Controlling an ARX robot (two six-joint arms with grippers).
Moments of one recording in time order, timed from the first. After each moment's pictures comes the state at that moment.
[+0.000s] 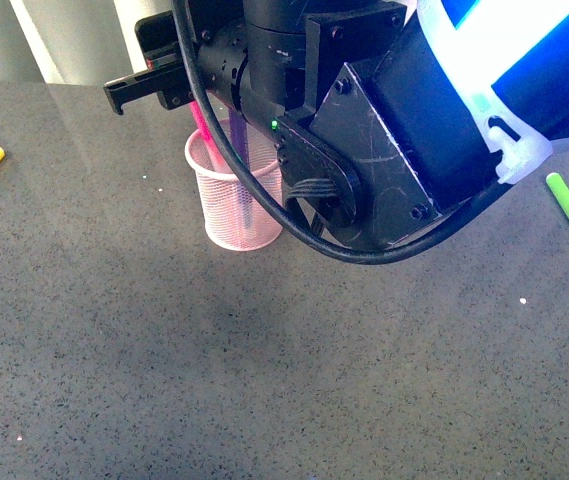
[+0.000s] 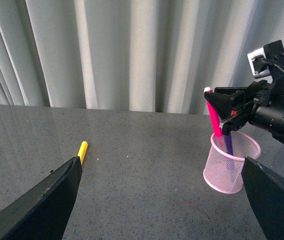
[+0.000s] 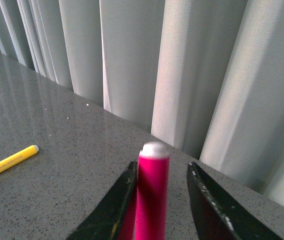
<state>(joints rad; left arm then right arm) 0.00 0.00 0.01 0.00 0.00 0.00 0.60 2.33 1.28 1.05 -0.02 -0.07</state>
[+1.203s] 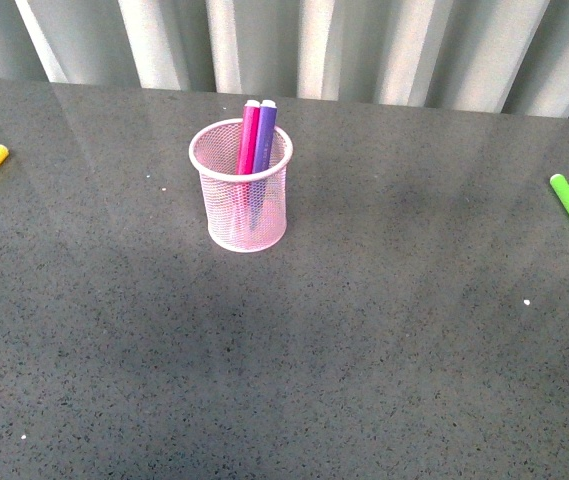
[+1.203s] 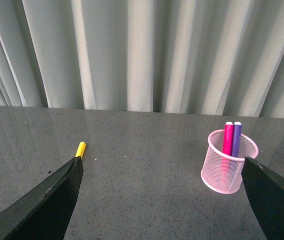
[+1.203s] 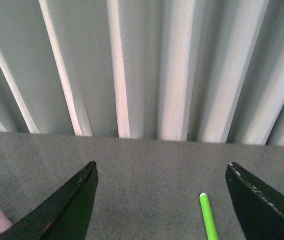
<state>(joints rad) 0.00 0.00 0.01 0.00 0.00 0.00 0.16 1.29 0.34 0.92 0.14 0.02</state>
